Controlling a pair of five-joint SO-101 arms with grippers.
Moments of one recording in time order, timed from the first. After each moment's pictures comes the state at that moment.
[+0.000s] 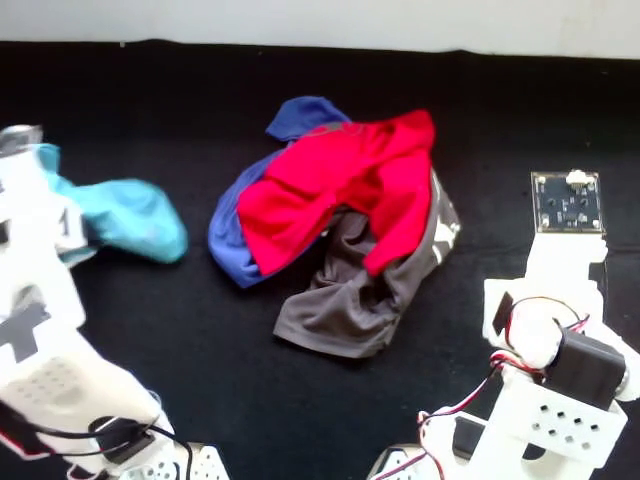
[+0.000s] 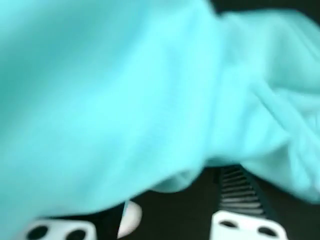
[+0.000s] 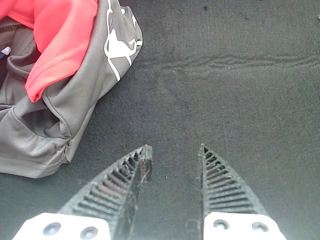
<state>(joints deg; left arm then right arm) -46.1 19.4 3.8 55.5 -20.4 15.6 -56.0 26.0 92.5 19.8</state>
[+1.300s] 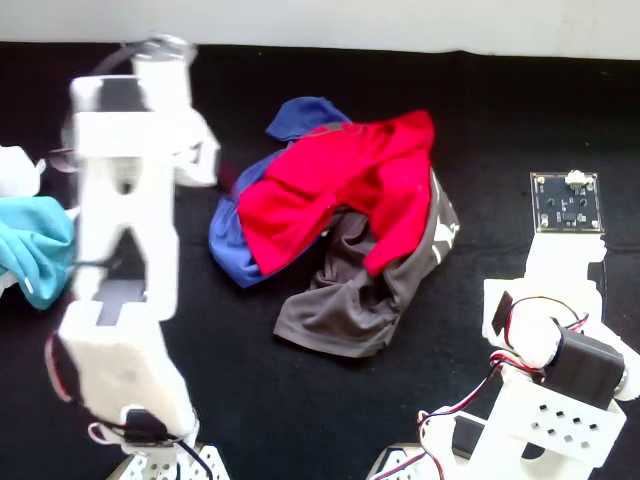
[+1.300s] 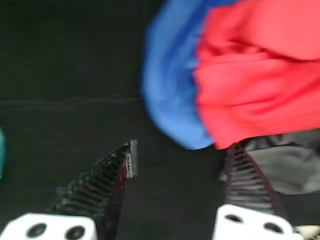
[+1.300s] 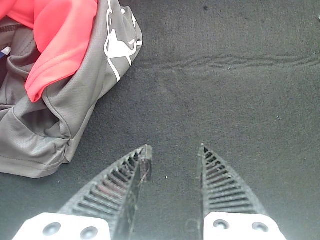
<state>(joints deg) -3.7 25.5 -34.8 97.1 0.8 15.6 -56.0 26.0 92.5 19.8</state>
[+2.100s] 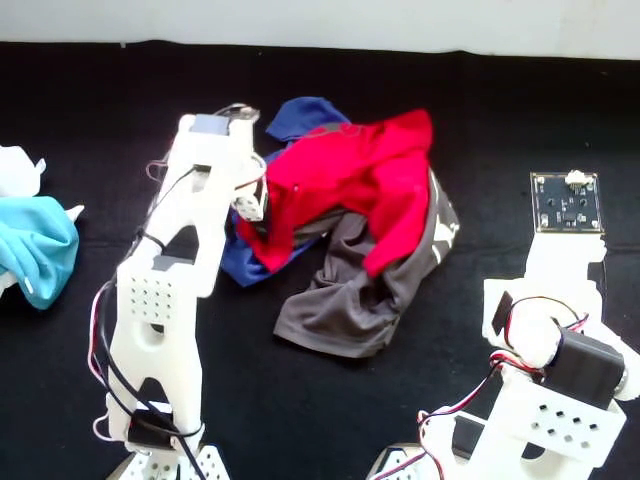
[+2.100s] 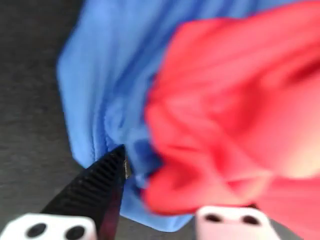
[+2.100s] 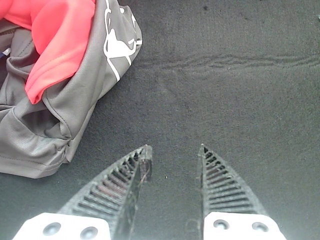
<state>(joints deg) -0.7 50.2 -36.4 86.7 3.6 15.6 -56.0 26.0 92.5 19.8</state>
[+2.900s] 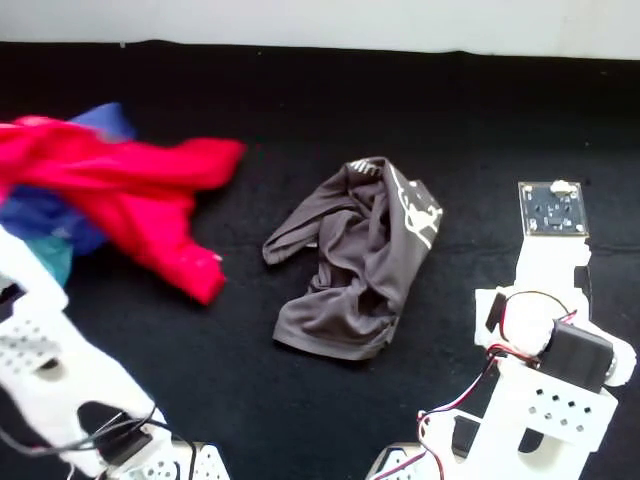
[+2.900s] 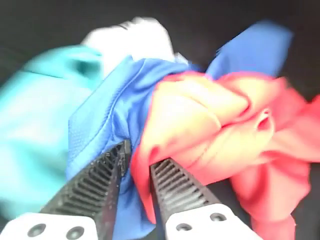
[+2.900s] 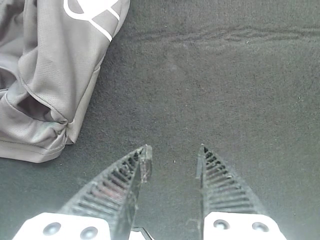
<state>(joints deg) -48.1 35.1 -84.0 101.4 -10.9 15.6 -56.0 32.3 92.4 19.8</state>
